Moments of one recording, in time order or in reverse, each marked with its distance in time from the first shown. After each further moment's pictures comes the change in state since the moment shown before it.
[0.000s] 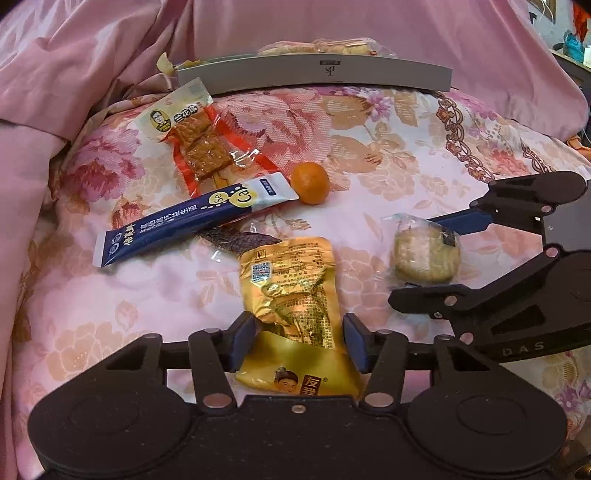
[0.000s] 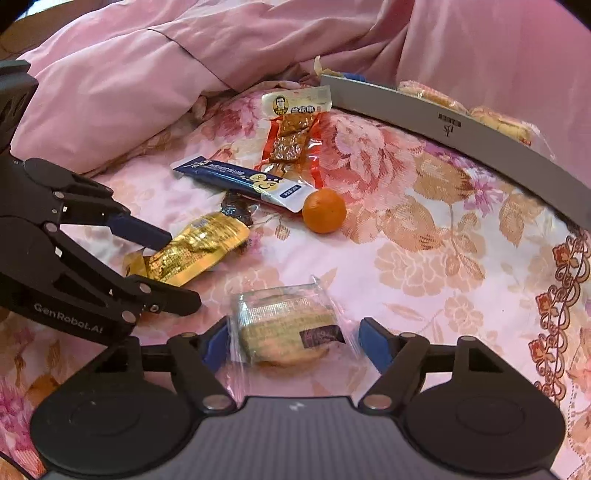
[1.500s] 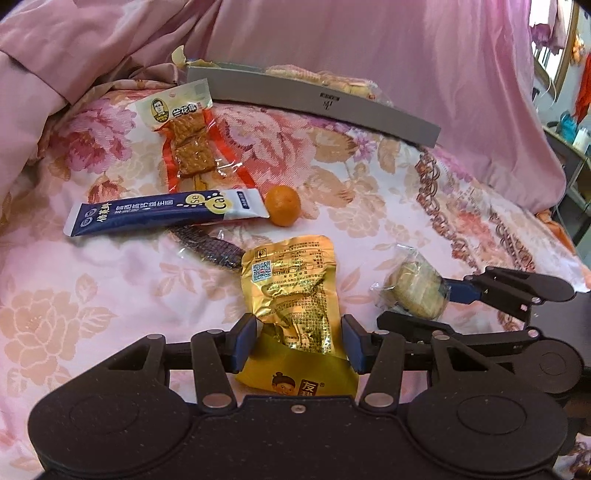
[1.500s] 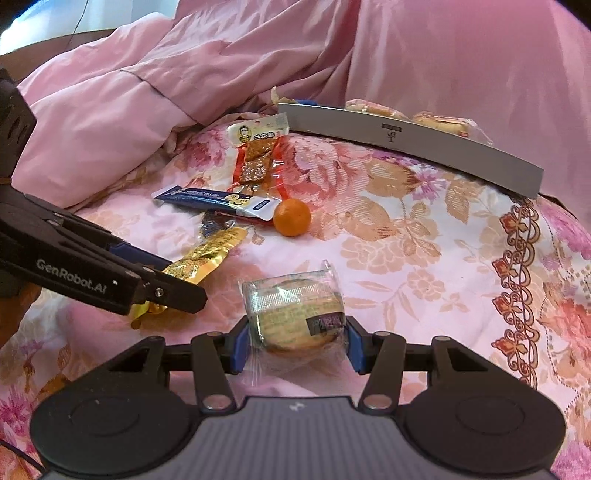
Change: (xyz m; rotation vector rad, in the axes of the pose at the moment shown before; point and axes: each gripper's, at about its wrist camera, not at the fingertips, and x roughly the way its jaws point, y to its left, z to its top) left arm -0.012 0.006 -0.005 -0.212 -0.095 -0.176; right arm -0.032 0.003 -0.028 0.143 -0.108 -0.094
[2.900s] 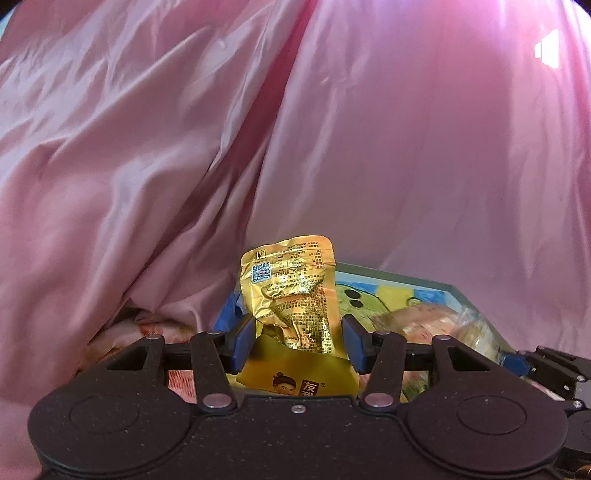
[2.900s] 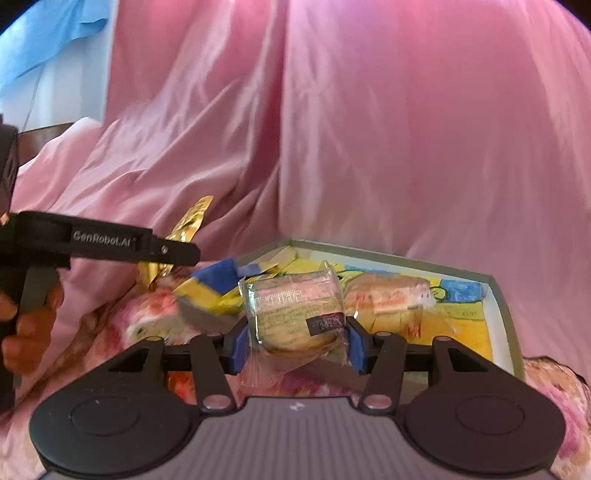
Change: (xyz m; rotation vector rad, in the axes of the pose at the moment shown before) left arm 0.061 0.034 0.248 -0.044 -0.289 0.177; right arm 0.067 -0.107 0.184 0.122 -0.216 -0.039
